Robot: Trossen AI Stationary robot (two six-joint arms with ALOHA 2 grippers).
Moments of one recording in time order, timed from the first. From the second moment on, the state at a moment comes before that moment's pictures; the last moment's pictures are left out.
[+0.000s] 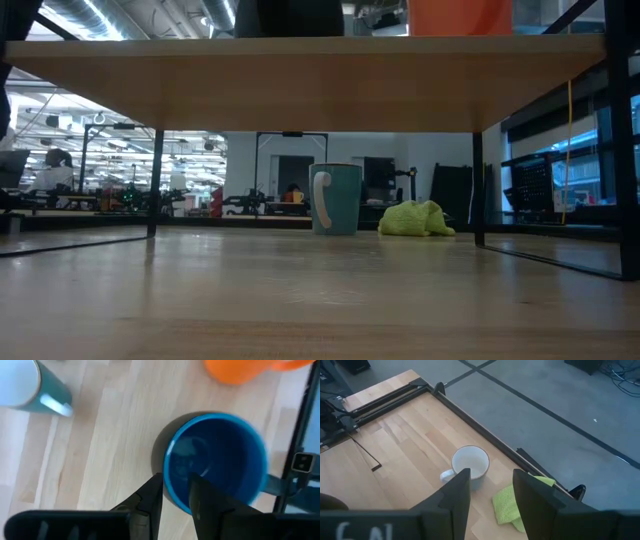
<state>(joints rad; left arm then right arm) -0.07 1.88 2.24 -1.57 -0.04 -0.33 -0.10 1.38 1.76 -1.13 0.53 0.44</state>
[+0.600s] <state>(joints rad) 0.04 1.86 2.16 -1.57 -0.20 -0.08 -0.10 1.38 1.76 -1.12 0.52 0.46</state>
